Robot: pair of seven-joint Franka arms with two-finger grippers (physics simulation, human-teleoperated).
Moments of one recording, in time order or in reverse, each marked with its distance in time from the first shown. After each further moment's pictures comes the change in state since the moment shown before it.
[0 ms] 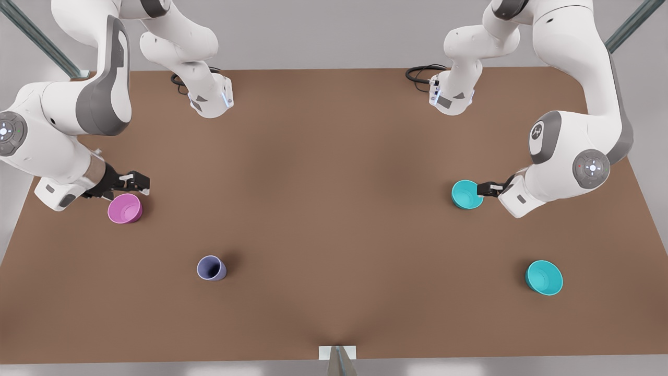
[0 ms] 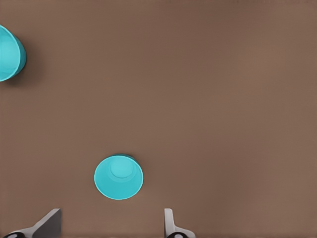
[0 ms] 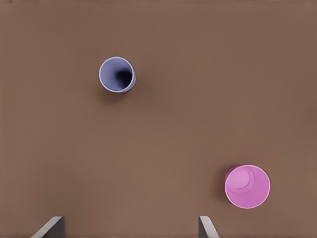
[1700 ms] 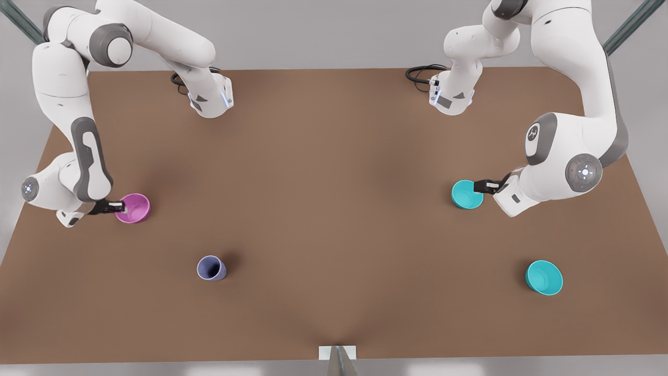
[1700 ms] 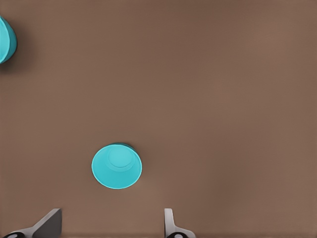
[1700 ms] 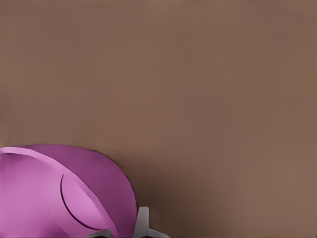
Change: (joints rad) left arm -0.005 0.001 -0.002 -0.020 0.000 -0.032 -0.001; right arm -0.529 0.338 0.043 -0.522 0.136 0.727 -0.539
